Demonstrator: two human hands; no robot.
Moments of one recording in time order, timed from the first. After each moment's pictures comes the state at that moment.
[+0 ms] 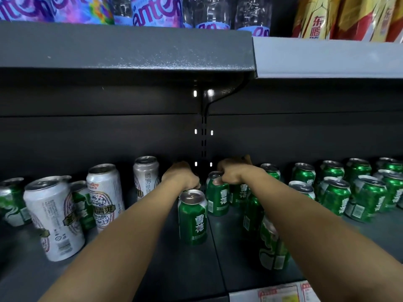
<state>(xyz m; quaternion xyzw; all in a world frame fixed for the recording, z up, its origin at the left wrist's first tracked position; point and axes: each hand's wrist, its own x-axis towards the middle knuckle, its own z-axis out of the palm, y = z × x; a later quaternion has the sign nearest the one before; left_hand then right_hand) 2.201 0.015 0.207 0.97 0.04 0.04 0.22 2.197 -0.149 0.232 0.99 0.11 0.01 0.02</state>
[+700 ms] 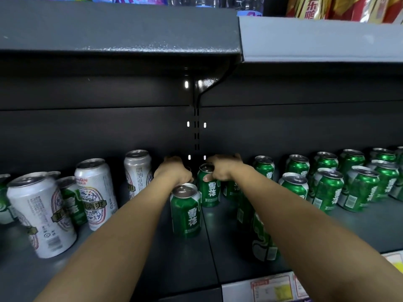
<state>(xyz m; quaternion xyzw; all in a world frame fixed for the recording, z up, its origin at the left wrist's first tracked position) 2.201 0.013 0.201 0.98 0.05 0.04 0.19 2.201 -0.144 0.218 0.99 0.11 0.01 -0.01</state>
